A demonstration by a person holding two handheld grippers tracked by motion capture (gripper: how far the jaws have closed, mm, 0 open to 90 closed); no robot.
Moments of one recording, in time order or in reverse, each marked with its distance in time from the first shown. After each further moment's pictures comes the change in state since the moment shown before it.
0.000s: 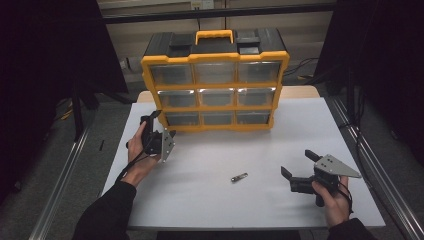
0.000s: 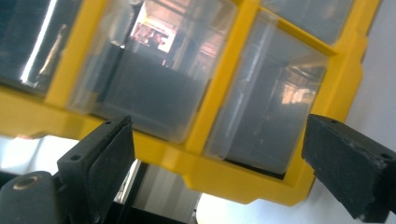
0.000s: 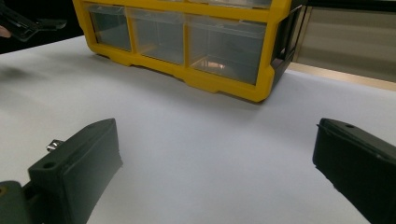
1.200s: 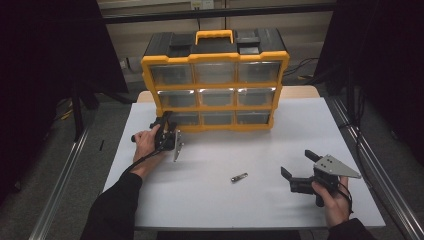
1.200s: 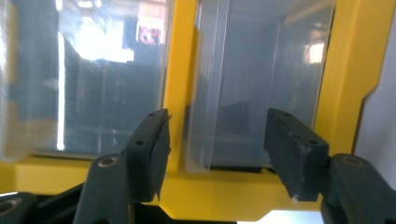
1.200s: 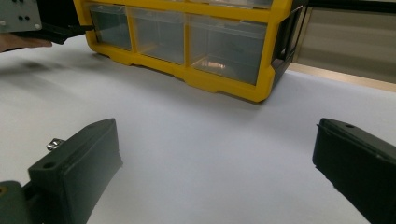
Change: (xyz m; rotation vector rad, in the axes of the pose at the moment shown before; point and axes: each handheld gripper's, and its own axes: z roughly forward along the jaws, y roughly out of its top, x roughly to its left) left arm -0.023 -0.006 0.036 0.118 0.073 0.288; right arm 0.001 0.000 0.000 0.002 0.001 -0.004
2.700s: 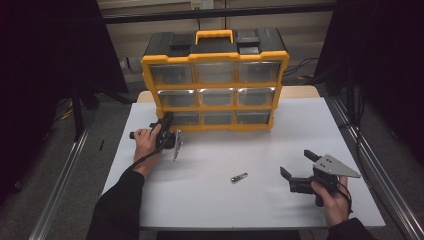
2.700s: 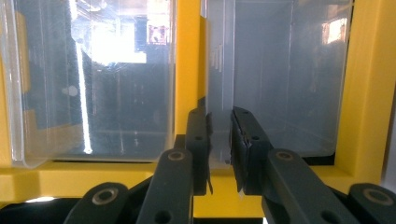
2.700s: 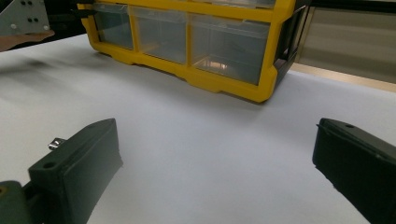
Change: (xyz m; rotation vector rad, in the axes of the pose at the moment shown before) left arm 0.002 -0.002 0.002 0.050 0.031 0.111; right arm 0.000 0.000 0.001 0.000 0.005 -0.004
